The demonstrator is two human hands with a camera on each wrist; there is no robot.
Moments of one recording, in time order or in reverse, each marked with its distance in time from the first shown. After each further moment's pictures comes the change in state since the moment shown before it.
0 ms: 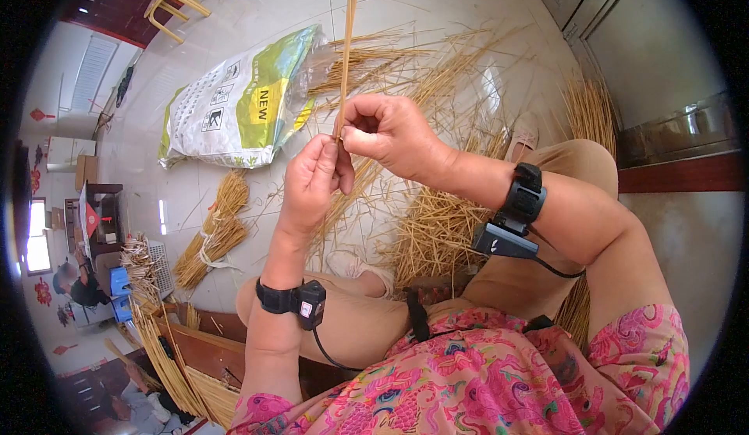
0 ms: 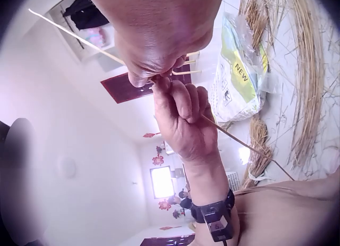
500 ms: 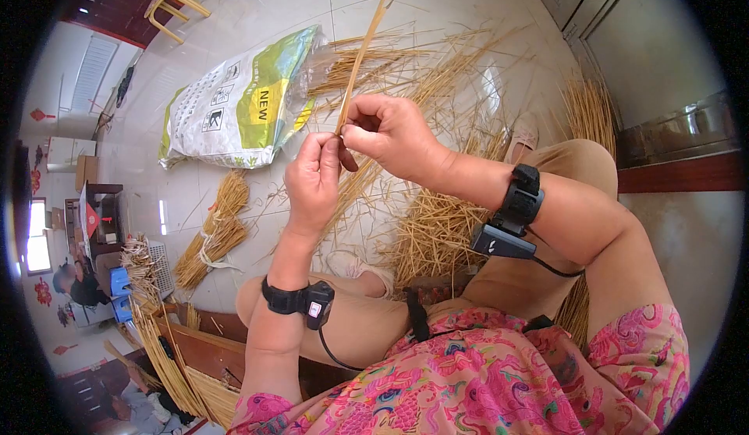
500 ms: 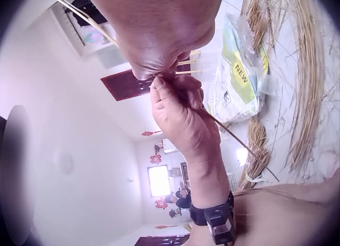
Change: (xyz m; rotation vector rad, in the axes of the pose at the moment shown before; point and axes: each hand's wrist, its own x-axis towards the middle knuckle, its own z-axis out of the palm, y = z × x) left_hand 0.003 -0.006 0.009 0.424 0.251 0.199; right_hand 0.002 0.003 0.001 -0.155 0.100 -0.046
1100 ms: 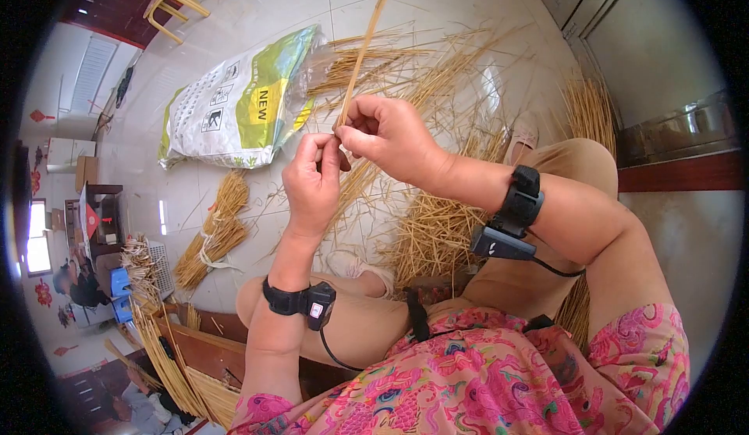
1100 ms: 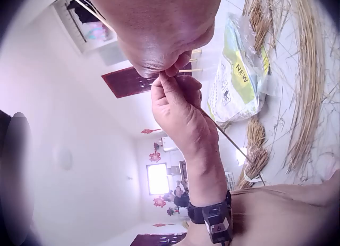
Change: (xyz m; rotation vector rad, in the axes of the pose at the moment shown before) left_hand -0.001 -0.007 0.003 0.078 0.085 0.034; right_hand 0.000 0.003 0.002 -0.048 0.025 0.055
